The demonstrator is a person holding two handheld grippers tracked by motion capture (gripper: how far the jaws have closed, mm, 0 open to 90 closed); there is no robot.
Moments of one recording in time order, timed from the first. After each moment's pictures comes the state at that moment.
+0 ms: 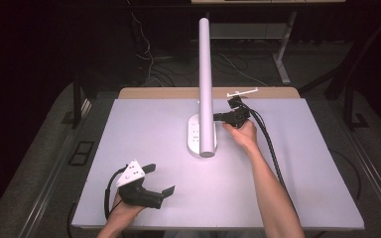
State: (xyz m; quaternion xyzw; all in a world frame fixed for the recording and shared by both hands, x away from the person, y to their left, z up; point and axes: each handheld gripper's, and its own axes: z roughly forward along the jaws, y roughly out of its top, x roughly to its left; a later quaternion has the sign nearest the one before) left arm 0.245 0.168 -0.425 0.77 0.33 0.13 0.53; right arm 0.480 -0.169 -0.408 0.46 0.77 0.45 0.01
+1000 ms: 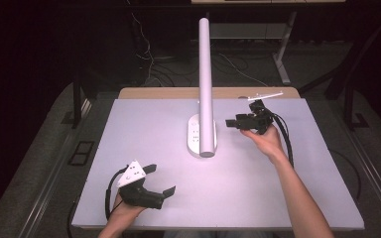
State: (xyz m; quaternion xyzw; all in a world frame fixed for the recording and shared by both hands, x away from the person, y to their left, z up) left arm 0.244 0.167 -0.425 0.77 0.33 0.13 0.53; right arm 0.433 -0.220 -0.380 0.44 0.78 0.45 0.05
